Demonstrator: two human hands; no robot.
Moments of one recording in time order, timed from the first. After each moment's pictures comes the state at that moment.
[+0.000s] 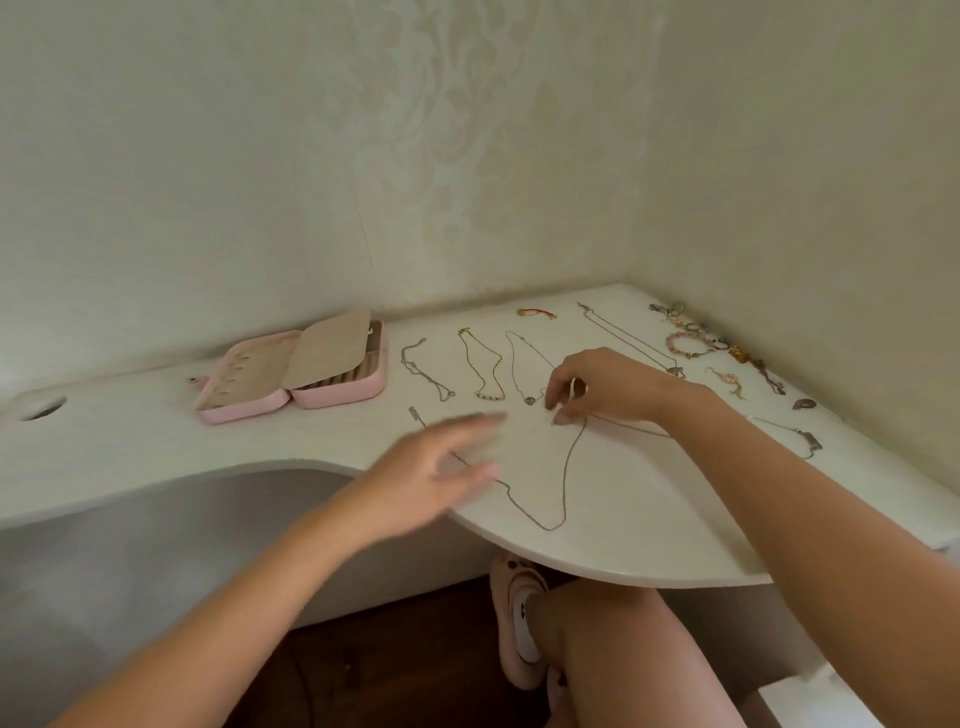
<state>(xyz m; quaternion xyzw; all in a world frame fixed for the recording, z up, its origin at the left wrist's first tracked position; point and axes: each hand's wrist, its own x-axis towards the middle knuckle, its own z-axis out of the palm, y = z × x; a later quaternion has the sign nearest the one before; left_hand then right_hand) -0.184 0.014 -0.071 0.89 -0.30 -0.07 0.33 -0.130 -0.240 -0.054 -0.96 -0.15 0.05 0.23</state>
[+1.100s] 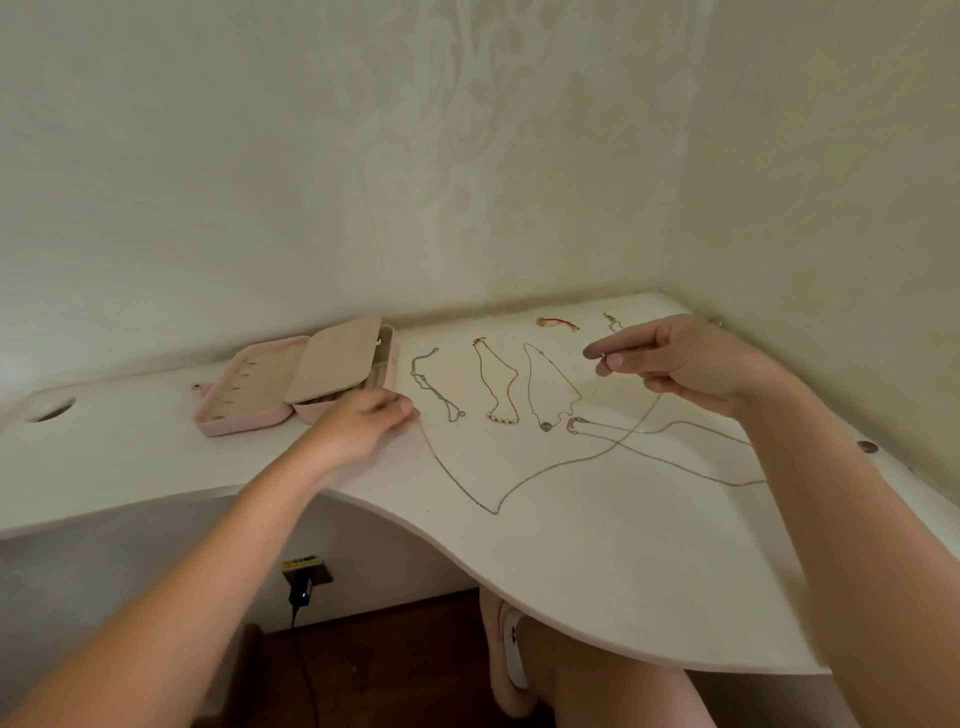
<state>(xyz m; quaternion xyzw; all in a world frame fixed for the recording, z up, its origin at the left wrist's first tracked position) -0.086 0.053 -0.076 0.86 -0.04 -0.04 0.51 -0.121 -0.272 -0.017 -0.80 -0.05 0.06 0.60</state>
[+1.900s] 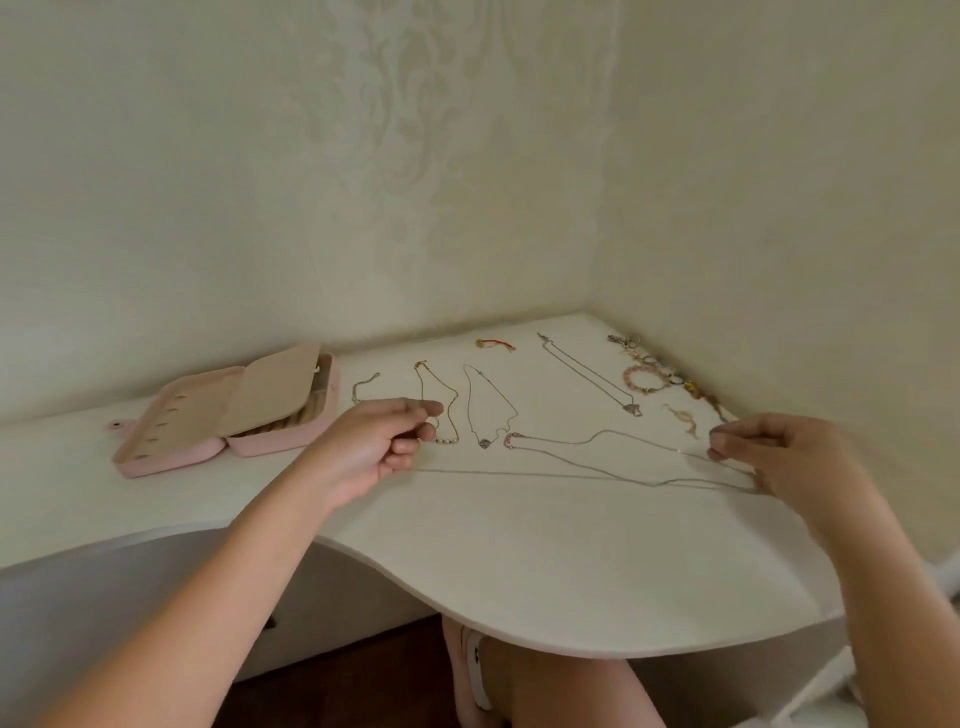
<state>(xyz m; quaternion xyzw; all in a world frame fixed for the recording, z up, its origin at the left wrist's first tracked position) -0.112 -0.016 -0.045 0.67 -0.04 -0.20 0.71 -0.228 -0.357 -0.061 -0.80 0.21 -0.18 0.54</state>
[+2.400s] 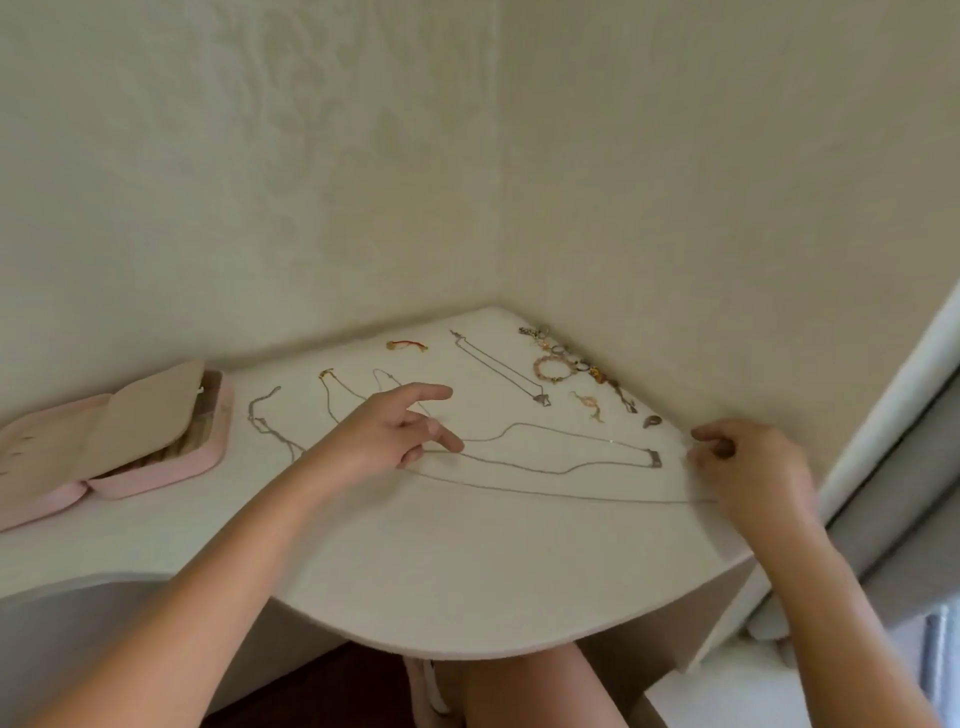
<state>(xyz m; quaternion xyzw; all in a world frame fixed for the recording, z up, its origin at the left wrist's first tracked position) -0.108 -0.095 -0.045 0.82 -0.26 -0.18 0.48 -0.268 -0.376 -0.070 -0.87 0.33 -0.21 0.29</state>
